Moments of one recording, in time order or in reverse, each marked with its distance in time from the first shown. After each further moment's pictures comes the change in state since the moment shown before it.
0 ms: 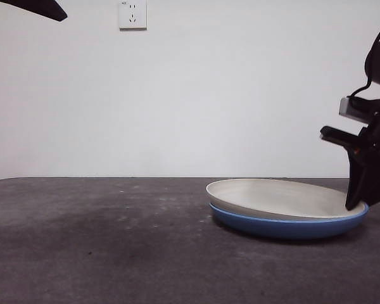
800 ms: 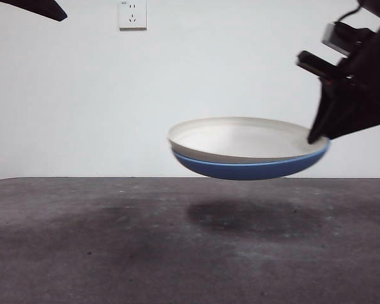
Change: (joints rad) left arm 0.000 0.000 0.000 0.000 0.000 -0.002; right arm 0.167 -0.225 0.005 0.053 -0.006 0.100
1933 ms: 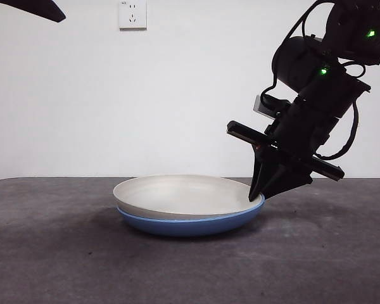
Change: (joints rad) left arm 0.000 0.000 0.000 -0.008 0.000 0.000; right arm 0.147 0.419 0.164 0.089 0.038 0.089
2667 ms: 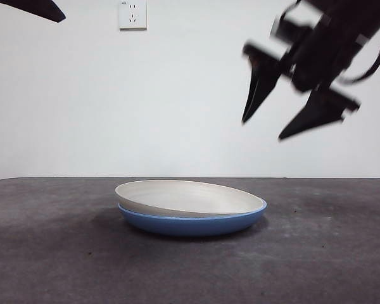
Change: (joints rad) left arm 0.000 0.000 0.000 0.000 0.000 0.000; right arm 0.000 -0.335 0.001 -0.159 0.005 -0.061
